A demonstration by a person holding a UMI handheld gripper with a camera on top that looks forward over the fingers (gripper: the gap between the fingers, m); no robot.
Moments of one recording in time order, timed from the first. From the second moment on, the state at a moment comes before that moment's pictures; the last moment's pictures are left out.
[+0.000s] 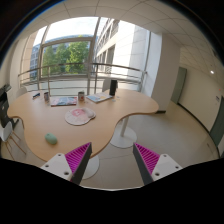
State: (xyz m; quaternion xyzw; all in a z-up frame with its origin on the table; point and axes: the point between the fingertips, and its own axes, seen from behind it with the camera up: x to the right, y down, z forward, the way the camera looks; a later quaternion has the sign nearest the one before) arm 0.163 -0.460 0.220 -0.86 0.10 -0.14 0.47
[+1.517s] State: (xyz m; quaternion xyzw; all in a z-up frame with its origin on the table) arm -0.099 -0.181 -0.016 -0.91 -0.06 0.00 0.40
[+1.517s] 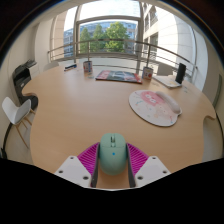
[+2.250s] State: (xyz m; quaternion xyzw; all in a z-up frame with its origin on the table) arm 0.031 0.025 0.085 -0.87 0.01 0.01 0.49
